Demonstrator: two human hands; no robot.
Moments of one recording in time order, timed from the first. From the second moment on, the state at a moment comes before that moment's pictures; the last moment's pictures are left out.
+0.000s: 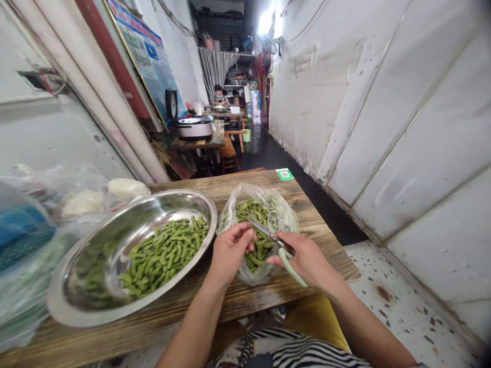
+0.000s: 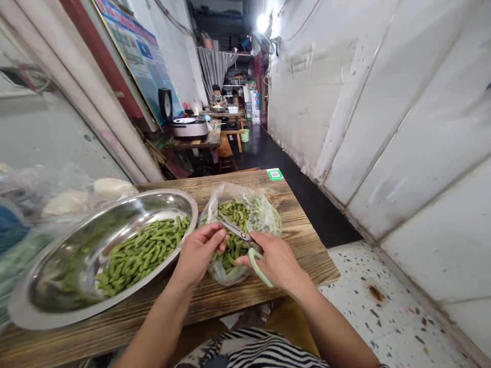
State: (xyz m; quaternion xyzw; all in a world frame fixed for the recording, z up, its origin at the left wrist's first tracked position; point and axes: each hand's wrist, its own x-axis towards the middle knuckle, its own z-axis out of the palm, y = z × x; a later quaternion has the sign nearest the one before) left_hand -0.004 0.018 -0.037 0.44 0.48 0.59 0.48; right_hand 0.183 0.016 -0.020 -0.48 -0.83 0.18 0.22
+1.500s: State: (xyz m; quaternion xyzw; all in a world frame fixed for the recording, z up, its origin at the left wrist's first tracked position) left_hand 0.010 0.019 -0.043 0.33 0.44 0.65 0.53; right_hand 0.182 0.003 -0.035 -0.49 -0.78 0.28 0.27
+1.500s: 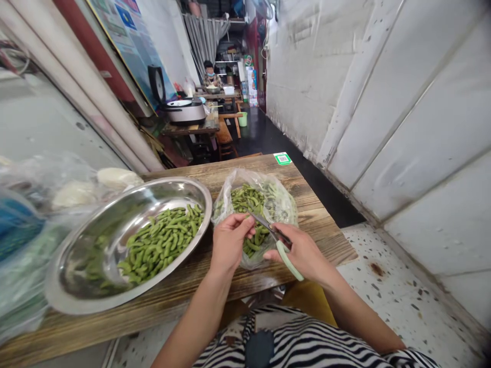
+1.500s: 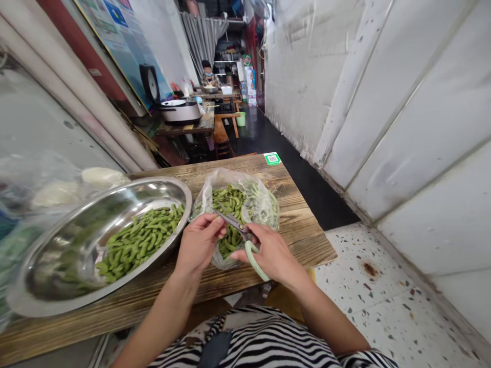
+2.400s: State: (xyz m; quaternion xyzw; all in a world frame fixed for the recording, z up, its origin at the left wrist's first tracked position) left_hand -0.004 0.013 -0.070 0.70 0.61 0.37 0.09; right_hand 0.200 0.007 -0.041 -0.55 -0.78 0.23 0.19
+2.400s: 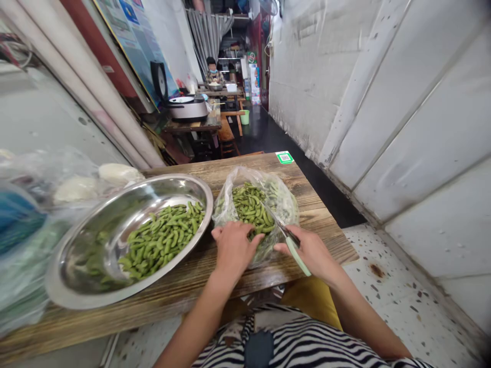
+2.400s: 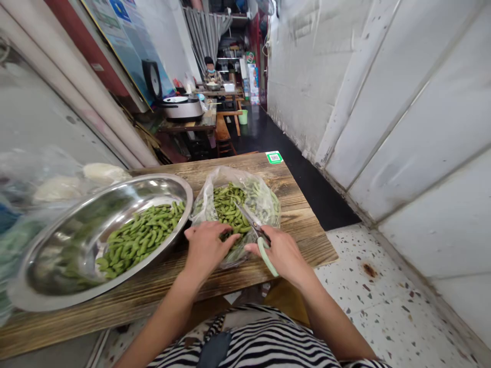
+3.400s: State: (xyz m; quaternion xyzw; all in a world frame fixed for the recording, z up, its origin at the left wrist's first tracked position) left_hand -0.001 0.015 -0.066 0.41 0.53 0.57 0.48; right_hand 0.192 0.006 -0.046 -0.51 -0.79 0.26 0.20
